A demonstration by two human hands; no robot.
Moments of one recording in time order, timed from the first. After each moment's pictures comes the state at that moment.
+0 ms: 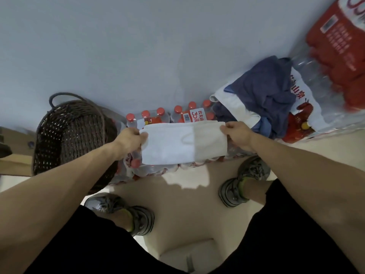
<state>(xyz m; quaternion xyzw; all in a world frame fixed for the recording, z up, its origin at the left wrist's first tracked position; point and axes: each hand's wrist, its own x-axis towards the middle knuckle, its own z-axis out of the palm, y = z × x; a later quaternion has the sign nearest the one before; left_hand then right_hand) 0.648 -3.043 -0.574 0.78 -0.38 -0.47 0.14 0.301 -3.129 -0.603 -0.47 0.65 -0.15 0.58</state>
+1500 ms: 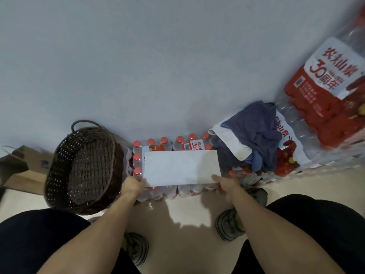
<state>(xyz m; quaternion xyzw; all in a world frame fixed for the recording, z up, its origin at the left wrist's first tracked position) 0.621 -2.984 -0.612 0.88 -0.24 -0.37 0.15 0.314 -3.064 -0.637 -0.22 0.74 -0.19 0.61</state>
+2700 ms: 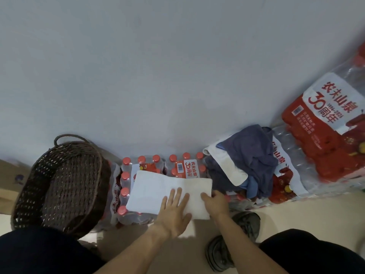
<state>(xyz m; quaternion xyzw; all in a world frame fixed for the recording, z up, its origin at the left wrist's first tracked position) 0.496 -3.003 -0.659 0.66 -0.69 -0.28 -0.02 0.344 -3.072 -0.611 -0.43 0.76 -0.14 0.47</state>
